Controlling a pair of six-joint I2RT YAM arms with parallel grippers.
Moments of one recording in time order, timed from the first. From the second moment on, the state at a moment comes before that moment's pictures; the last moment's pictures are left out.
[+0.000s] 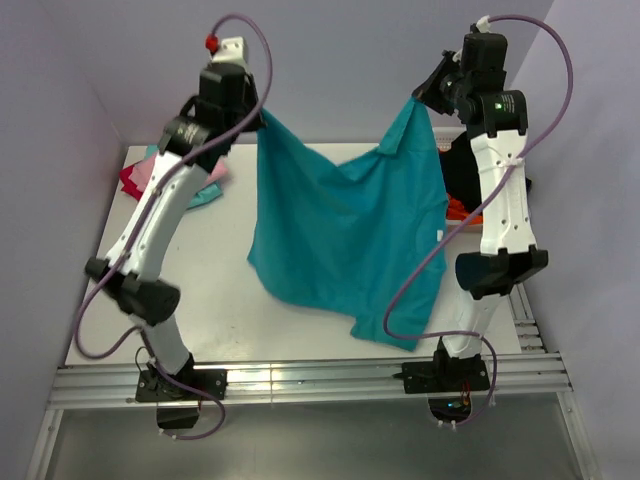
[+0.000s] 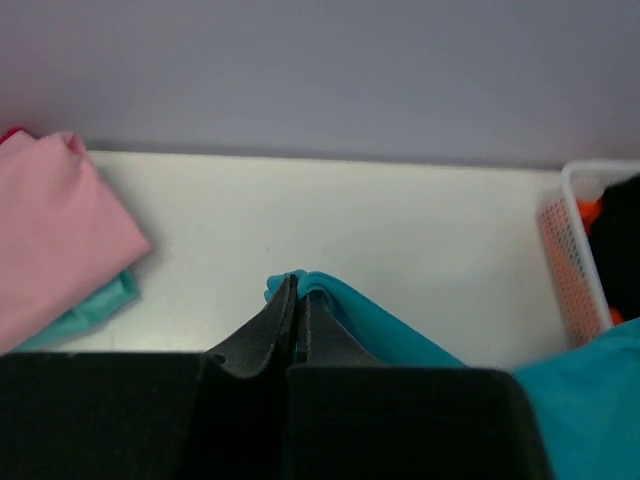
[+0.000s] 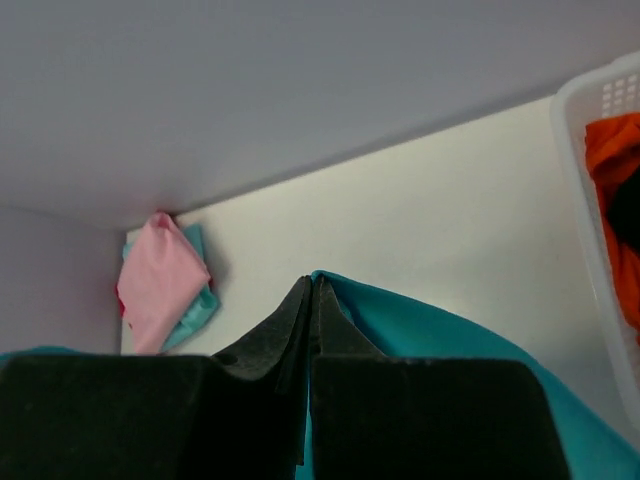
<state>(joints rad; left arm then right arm) -0.52 1.74 2.15 -0.76 -0.35 -0.32 0.10 1.83 2.43 -0.99 -0.06 0.55</state>
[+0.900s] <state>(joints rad) -0.25 1.02 1.17 -0.32 -0.04 -0.52 0.10 0.93 1.22 -0.47 -0.29 0.67</state>
